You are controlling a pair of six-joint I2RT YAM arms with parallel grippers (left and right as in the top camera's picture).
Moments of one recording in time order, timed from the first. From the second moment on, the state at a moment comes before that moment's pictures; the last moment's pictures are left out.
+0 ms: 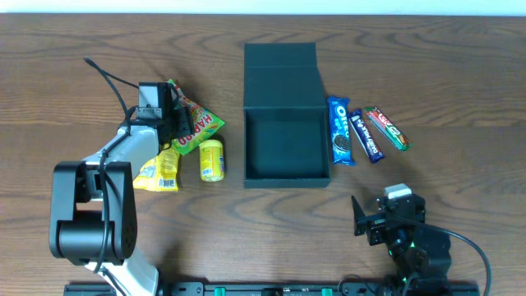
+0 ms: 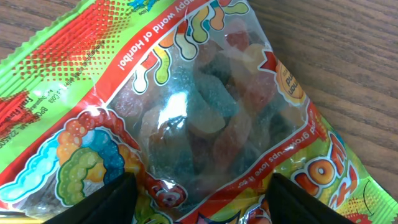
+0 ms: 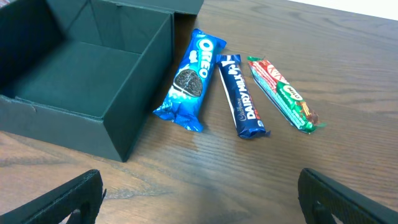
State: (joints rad) left arm -0.03 1.84 0.97 -0.16 0.04 -0.26; right arm 0.08 0.01 0.16 -0.59 -0.12 -0.12
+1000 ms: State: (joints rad) left arm -0.03 1.90 1.02 -0.19 -0.05 -0.28; right arm 0.08 0.01 0.16 -0.59 -0.11 -0.12
